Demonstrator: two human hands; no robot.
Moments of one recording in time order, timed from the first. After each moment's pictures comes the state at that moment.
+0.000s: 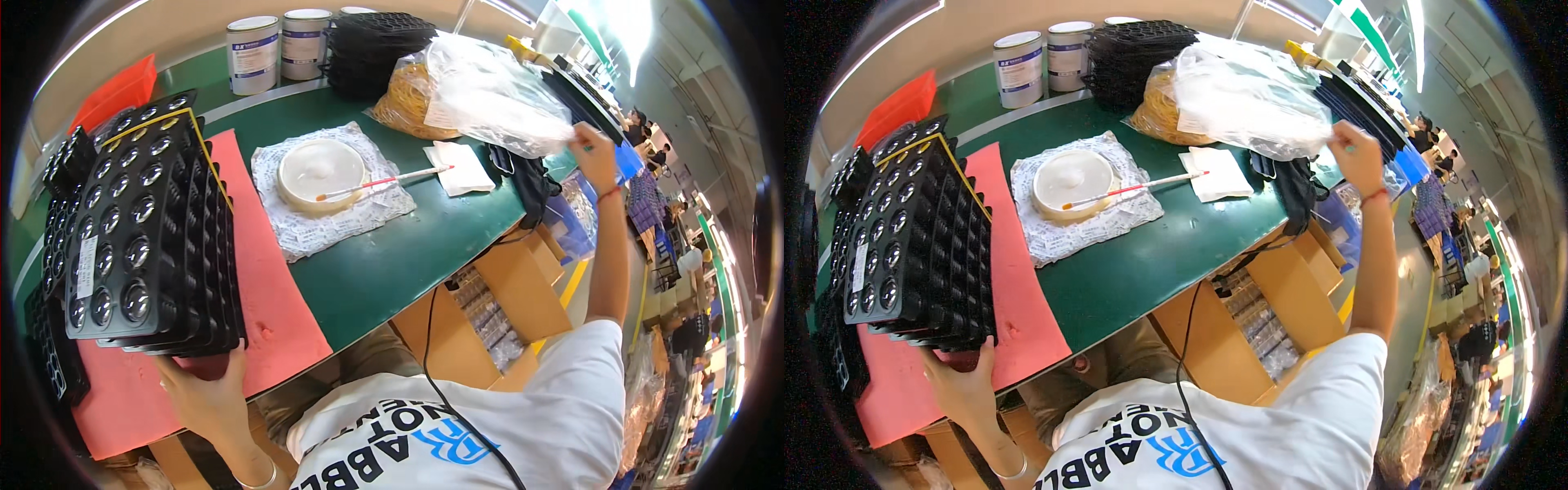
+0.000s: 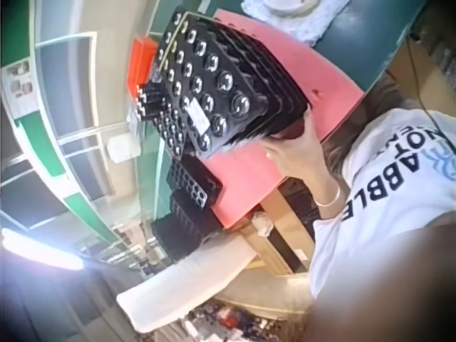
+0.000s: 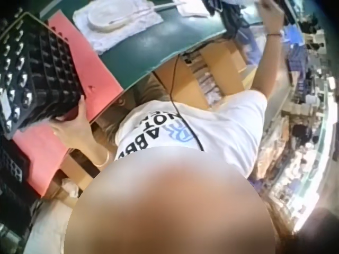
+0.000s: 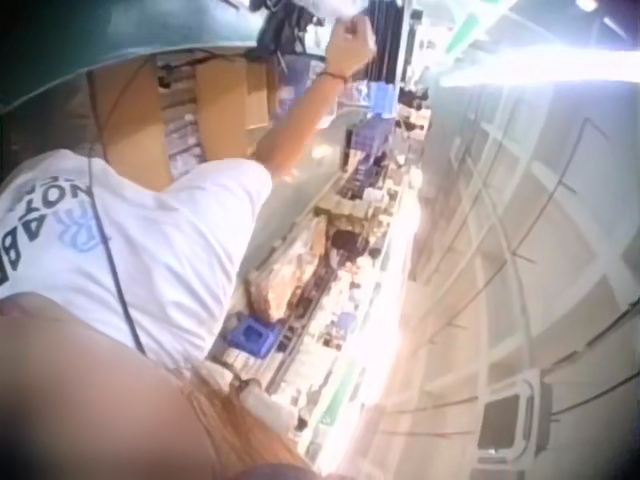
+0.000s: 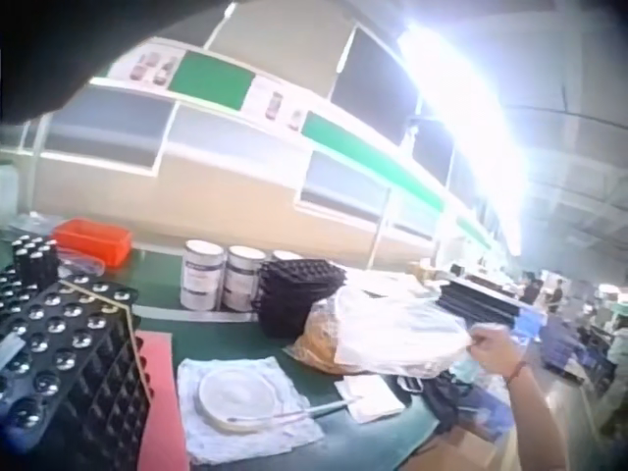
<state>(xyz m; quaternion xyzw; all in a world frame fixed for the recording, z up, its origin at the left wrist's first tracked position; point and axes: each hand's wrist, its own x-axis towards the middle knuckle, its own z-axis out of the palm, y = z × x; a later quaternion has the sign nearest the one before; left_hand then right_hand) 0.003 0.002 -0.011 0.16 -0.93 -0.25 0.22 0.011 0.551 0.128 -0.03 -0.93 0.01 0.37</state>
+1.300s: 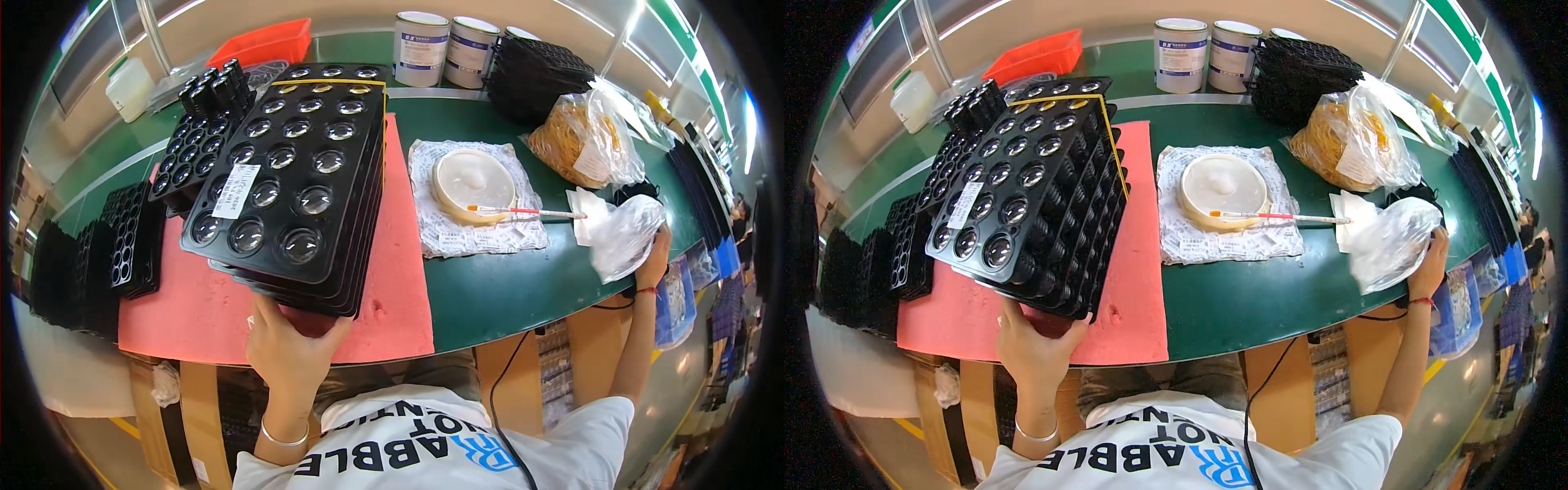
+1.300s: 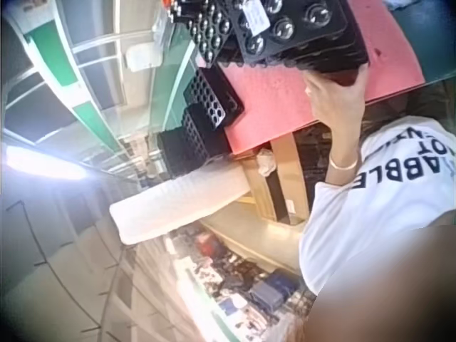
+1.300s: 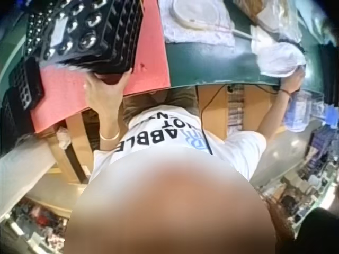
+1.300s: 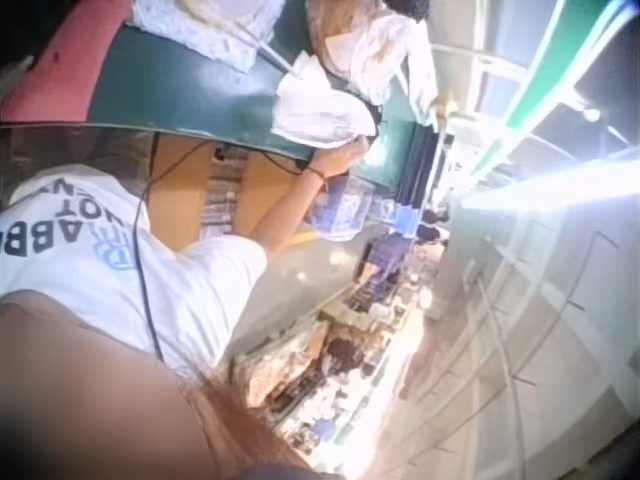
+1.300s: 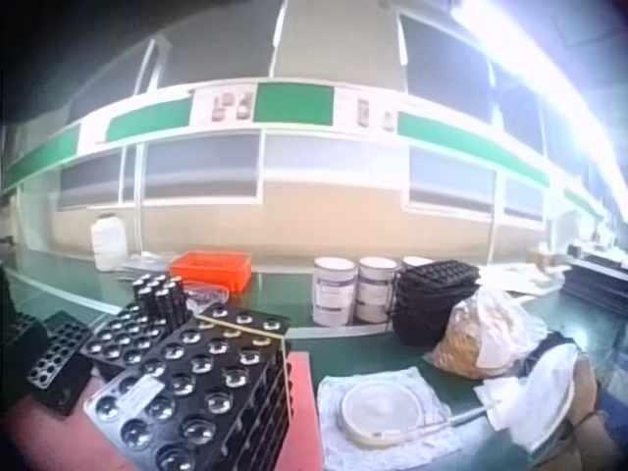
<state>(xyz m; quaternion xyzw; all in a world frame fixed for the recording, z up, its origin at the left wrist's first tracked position) 0.000 -0.003 -0.005 0.11 -0.93 -0.25 0.24 -0.031 0.571 -0.016 -0.10 -0.90 -0.07 0.43</state>
